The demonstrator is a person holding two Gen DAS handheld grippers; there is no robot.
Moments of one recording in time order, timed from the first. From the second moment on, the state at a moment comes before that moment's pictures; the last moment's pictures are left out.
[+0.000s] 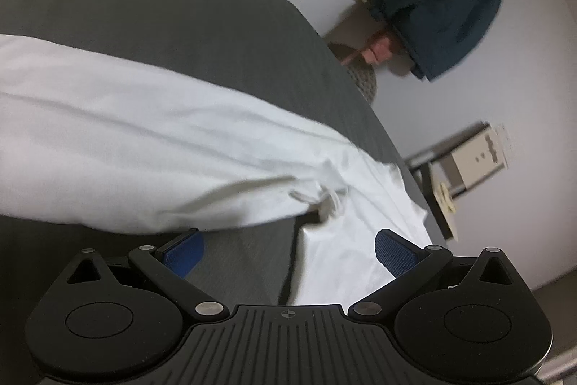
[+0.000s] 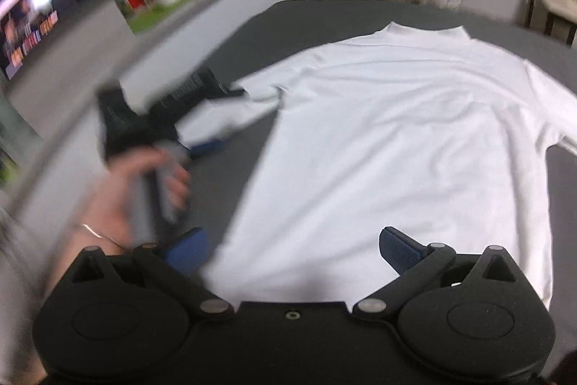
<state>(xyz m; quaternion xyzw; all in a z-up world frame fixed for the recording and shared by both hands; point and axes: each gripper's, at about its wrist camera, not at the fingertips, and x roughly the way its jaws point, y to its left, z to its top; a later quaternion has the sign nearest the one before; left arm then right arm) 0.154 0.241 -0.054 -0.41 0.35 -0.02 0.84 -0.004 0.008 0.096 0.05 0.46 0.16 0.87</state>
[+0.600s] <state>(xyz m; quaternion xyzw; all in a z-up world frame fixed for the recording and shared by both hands) 0.130 0.275 -0.049 -0.51 0.26 0.04 0.82 0.006 0.056 0.030 -0.05 0.36 0.31 0.88</state>
